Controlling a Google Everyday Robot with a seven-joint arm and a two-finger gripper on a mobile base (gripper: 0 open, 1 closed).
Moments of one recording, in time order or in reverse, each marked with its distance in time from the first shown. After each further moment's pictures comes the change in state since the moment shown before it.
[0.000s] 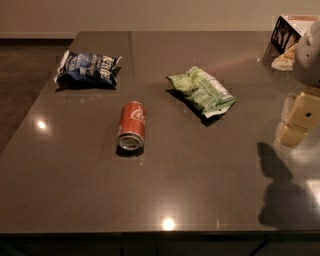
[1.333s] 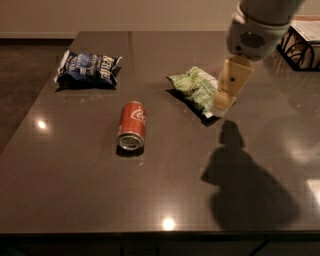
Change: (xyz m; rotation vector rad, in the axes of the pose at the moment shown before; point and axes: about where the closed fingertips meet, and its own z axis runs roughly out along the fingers) arm -0.078 -0.049 0.030 -0.027 0.087 0.184
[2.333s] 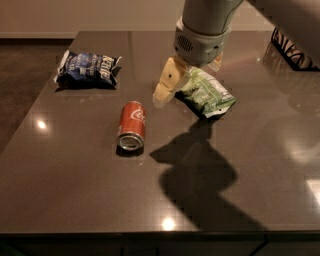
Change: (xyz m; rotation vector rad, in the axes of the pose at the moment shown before) arm -0.081 0.012 0.043 -0.044 0.005 0.387
